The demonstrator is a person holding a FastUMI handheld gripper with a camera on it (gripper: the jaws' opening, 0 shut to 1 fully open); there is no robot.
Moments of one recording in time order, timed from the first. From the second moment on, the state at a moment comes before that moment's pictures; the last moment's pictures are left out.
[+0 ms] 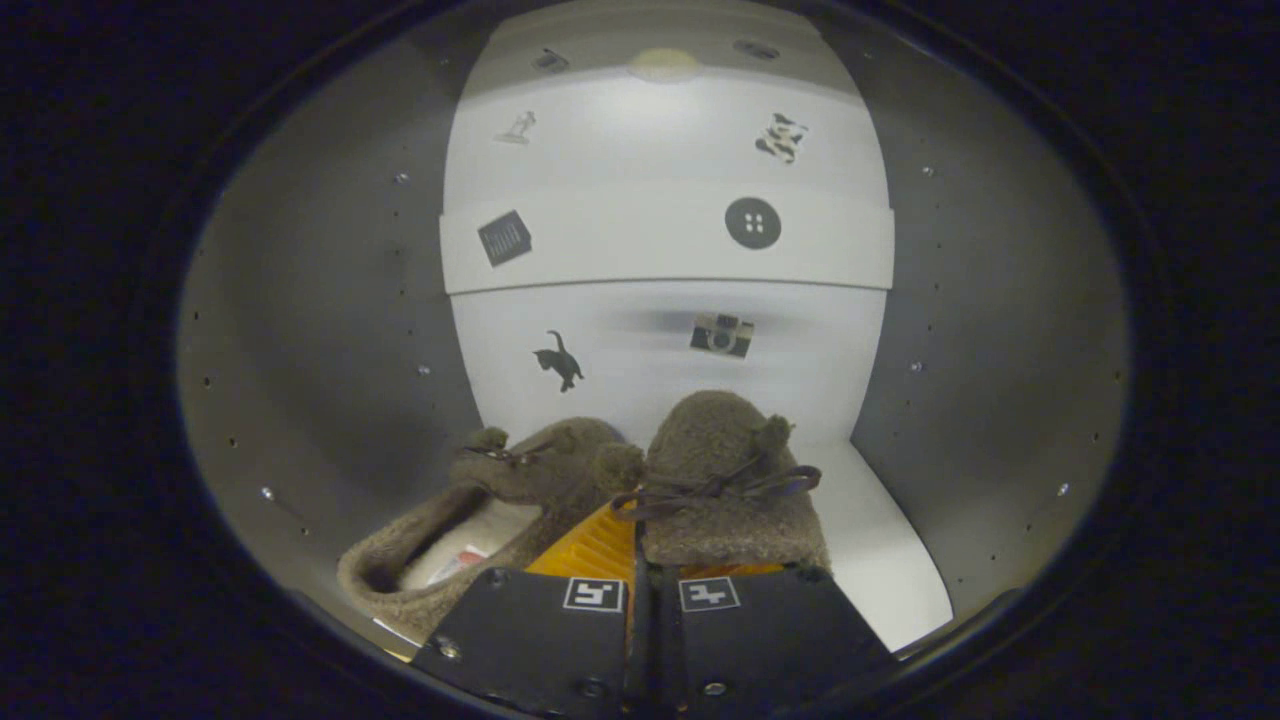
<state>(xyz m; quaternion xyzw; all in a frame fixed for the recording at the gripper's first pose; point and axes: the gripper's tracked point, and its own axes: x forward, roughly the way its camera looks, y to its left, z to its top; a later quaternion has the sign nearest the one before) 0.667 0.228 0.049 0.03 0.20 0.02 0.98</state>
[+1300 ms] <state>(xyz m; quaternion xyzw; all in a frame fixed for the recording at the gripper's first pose) 0.360 0.278 0.168 0.02 0.04 0.10 0.99</state>
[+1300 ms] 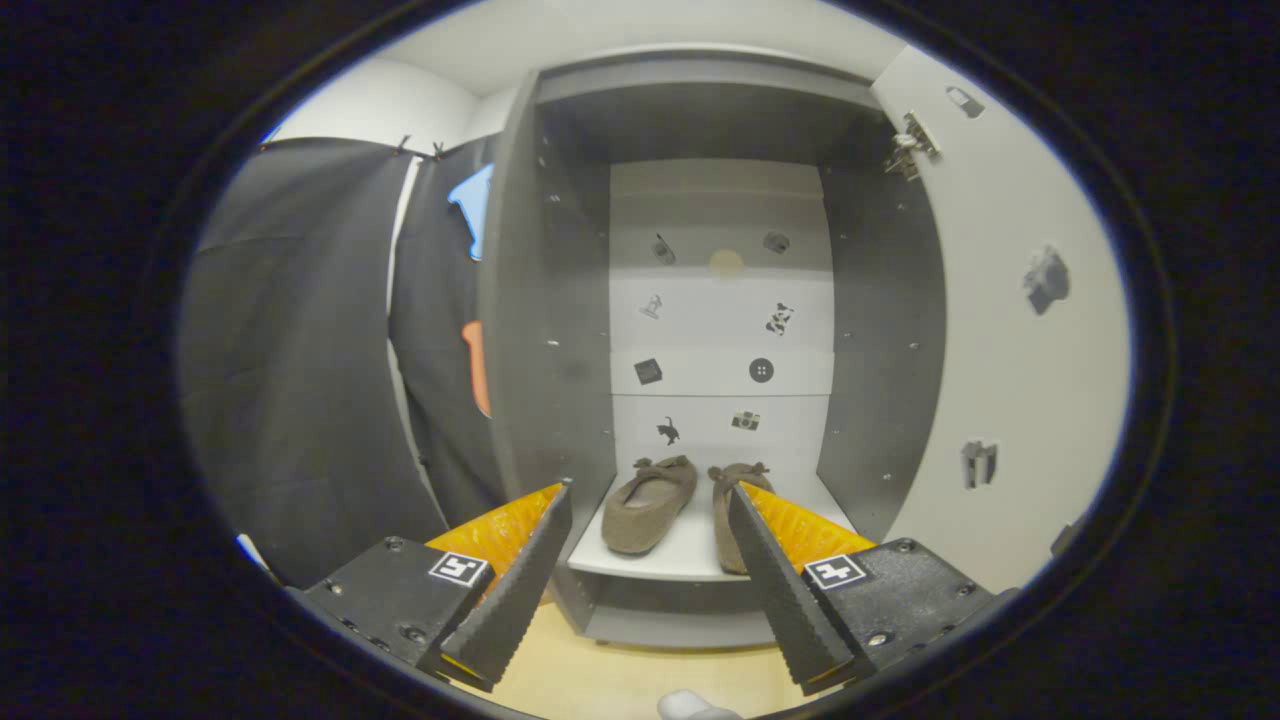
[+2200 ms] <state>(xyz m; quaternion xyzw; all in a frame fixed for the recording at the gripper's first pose) 0.097 0.095 0.148 0.01 0.03 0.05 1.00</state>
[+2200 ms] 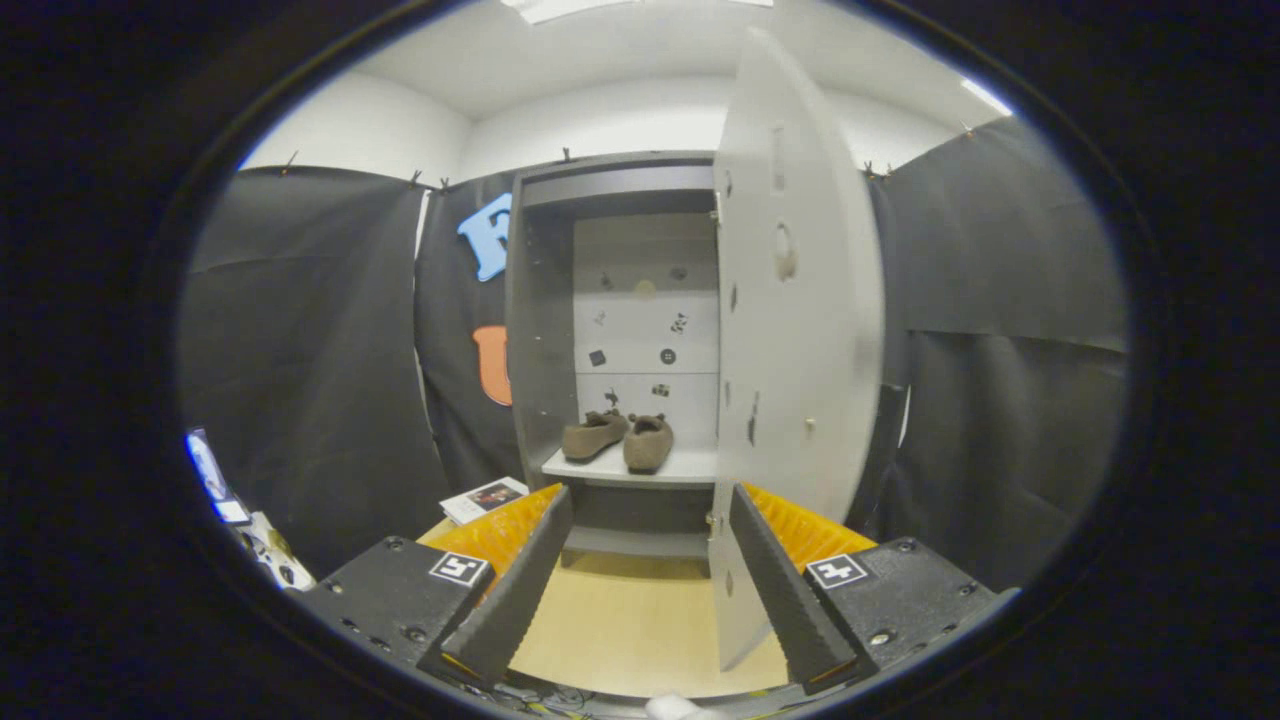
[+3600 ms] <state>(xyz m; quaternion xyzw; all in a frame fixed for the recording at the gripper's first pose) 0.156 -0.038 0.144 0.02 0.04 0.17 0.98</state>
